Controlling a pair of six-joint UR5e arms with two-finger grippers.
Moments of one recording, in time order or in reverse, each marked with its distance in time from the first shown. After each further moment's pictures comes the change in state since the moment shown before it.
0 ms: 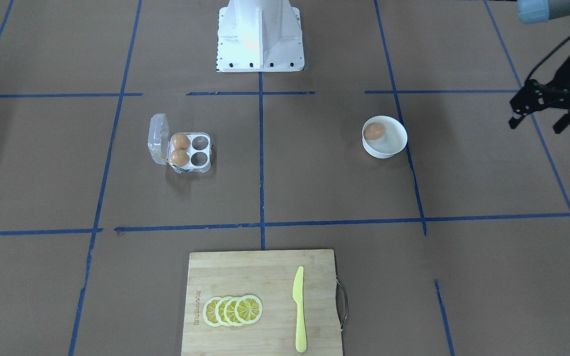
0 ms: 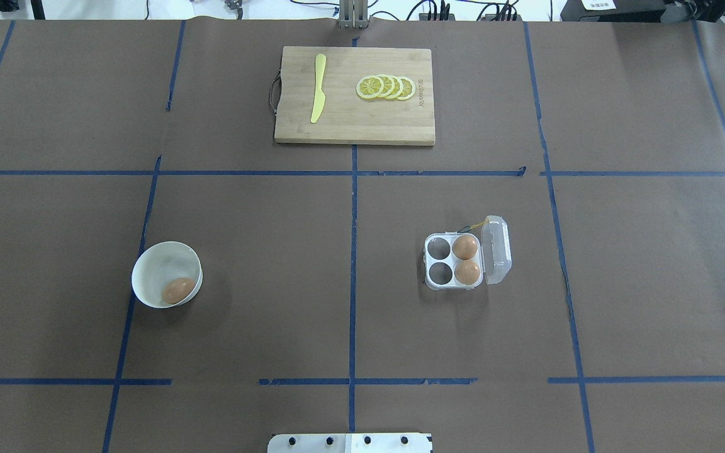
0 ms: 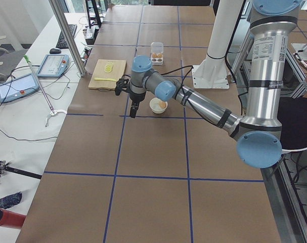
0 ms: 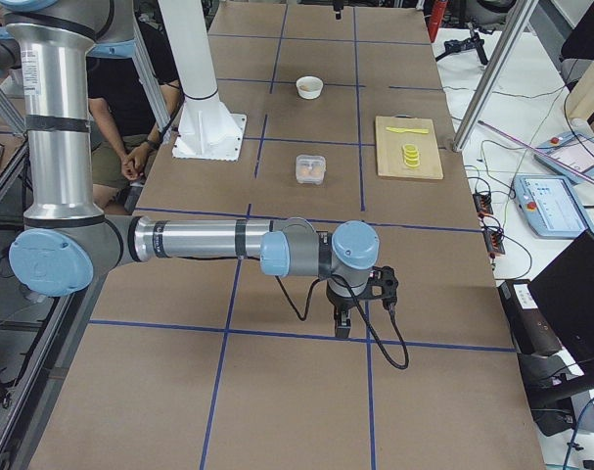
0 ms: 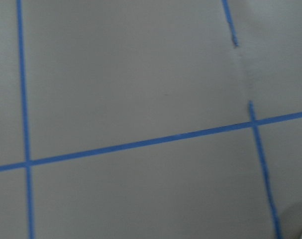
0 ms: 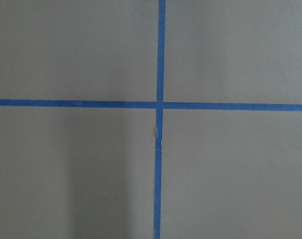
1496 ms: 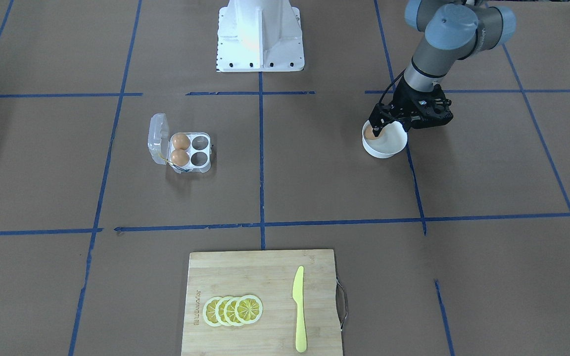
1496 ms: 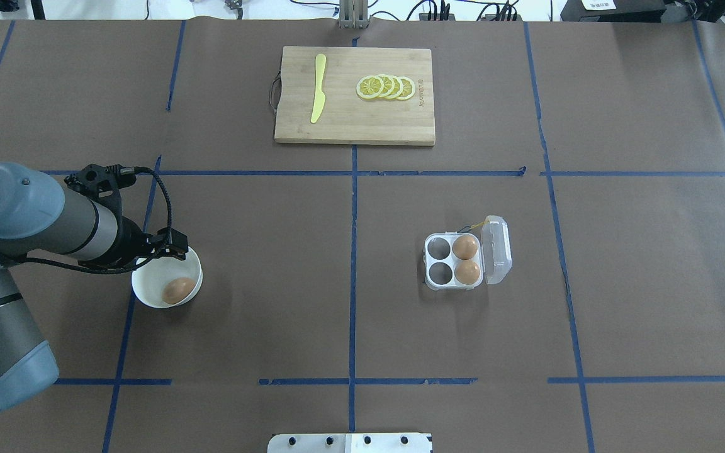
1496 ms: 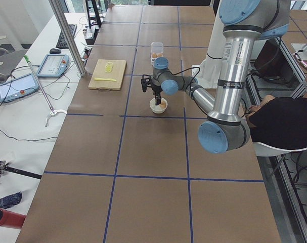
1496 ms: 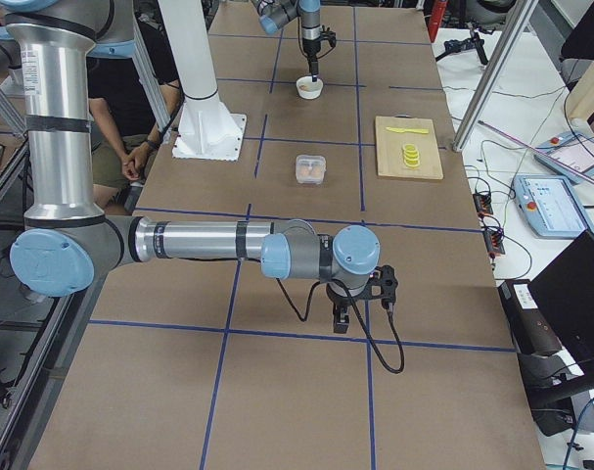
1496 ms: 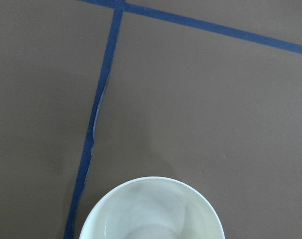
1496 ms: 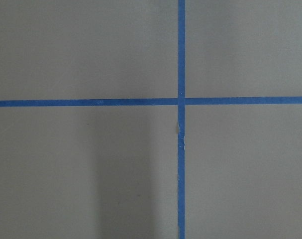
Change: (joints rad) left arm 0.506 -0.134 0.119 -0.130 0.267 -0.688; right arm -0.001 -0.004 -0.012 0.000 0.080 0.015
